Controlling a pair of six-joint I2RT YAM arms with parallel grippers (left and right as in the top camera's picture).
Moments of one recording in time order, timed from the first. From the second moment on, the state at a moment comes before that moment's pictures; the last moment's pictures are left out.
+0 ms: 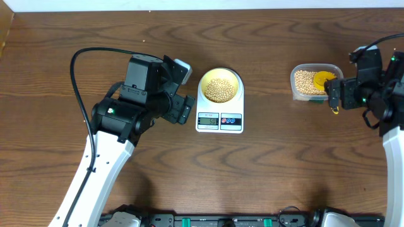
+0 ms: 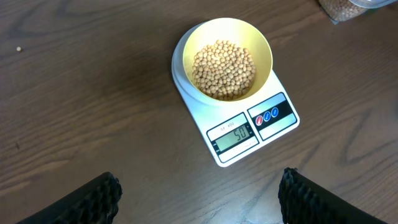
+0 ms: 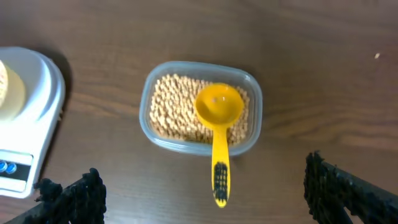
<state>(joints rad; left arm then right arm) -0.32 1.28 1.26 -0.90 0.18 0.15 -0.24 1.27 1.21 -0.78 -0.24 -0.32</state>
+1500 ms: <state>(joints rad) -0.32 1.28 1.26 -0.90 0.18 0.15 -0.13 0.17 0.26 0.18 -0.30 -0.28</state>
